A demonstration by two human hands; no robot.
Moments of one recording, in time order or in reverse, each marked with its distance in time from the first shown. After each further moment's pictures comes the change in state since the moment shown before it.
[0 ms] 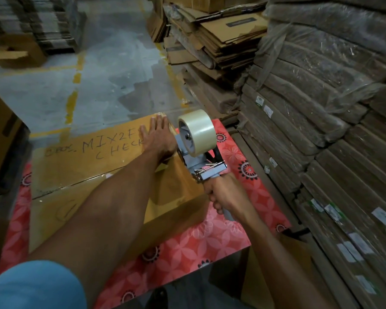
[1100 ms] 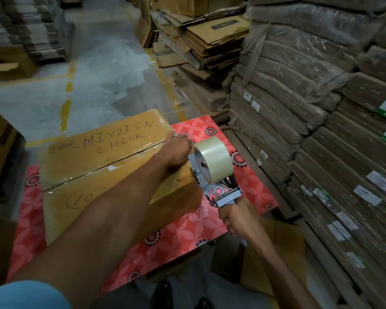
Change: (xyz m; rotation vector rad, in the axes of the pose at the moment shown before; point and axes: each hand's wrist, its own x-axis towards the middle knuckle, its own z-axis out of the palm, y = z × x) left_hand -0.073 0.045 0.002 0.190 -0.101 0.622; right_hand -0.088 0.084 -0.006 0.182 0.111 0.124
